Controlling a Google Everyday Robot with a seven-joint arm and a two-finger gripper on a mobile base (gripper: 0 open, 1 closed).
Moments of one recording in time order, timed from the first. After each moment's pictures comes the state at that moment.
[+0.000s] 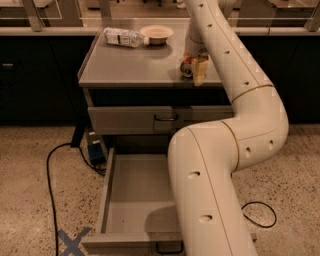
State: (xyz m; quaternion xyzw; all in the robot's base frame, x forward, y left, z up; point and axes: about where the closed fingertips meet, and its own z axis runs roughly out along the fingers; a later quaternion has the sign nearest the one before) arm 0.837 -0.134 0.828 -0.77 0.60 -0.14 0.13
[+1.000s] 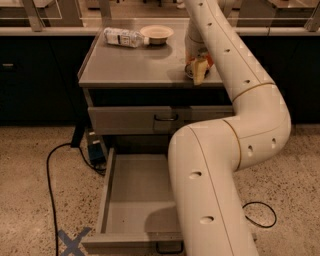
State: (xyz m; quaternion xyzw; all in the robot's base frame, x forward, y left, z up) arm 0.835 -0.135 0.828 -0.77 0.60 -0.14 0.13
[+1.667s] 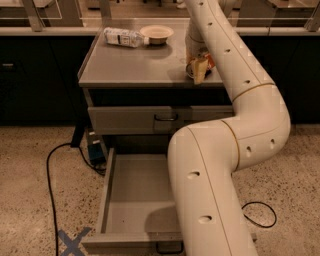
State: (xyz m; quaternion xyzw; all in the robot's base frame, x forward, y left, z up) arm 0.835 -0.135 0.832 -0.77 0.60 -0.14 0.13
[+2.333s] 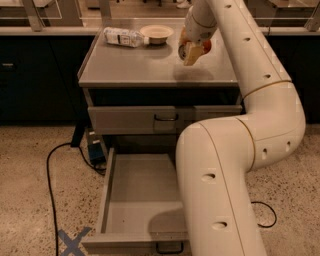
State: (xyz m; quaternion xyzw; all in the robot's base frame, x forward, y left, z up) arm 0.824 -0.101 0.893 -0.77 0.58 -0.11 0.24
